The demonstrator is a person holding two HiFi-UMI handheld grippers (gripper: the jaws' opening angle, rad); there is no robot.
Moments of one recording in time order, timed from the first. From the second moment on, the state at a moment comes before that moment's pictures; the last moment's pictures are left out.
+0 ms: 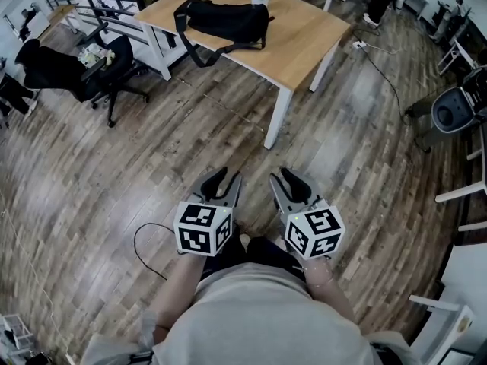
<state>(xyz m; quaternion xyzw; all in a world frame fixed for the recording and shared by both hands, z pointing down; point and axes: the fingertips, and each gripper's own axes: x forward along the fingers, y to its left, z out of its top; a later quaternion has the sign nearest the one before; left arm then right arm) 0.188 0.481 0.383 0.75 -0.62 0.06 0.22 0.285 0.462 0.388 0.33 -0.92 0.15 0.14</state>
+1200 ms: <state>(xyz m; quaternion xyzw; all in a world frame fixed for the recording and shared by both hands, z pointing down) 0.021 0.233 0.369 0.81 -0.55 0.05 0.21 0.123 0.222 0.370 0.42 -0.89 0.14 0.13</state>
